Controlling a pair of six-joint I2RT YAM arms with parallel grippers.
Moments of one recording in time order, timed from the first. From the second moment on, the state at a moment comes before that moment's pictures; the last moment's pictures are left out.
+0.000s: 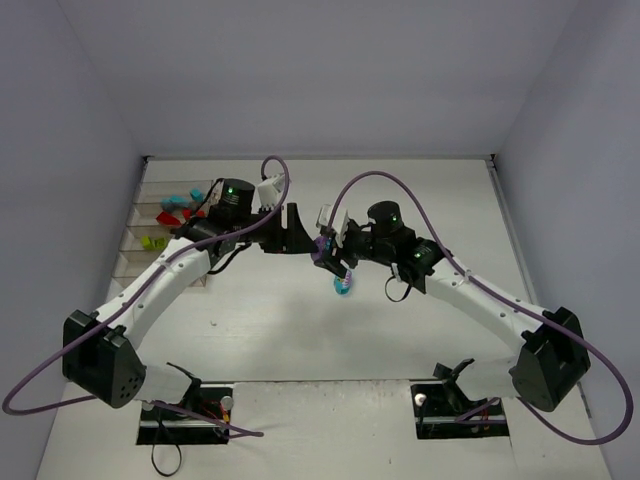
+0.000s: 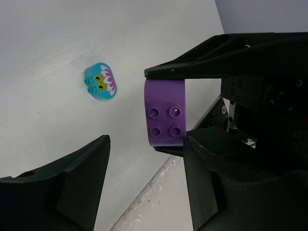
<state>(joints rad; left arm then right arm) -0.46 1.37 1.20 -0.47 0.59 -0.49 0.67 1.32 0.97 -0.09 -0.47 -0.45</state>
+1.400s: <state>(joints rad) -0.30 1.30 1.02 -0.39 0.29 -0.67 0.68 1.33 0.96 -0.10 -0.18 -0.20</state>
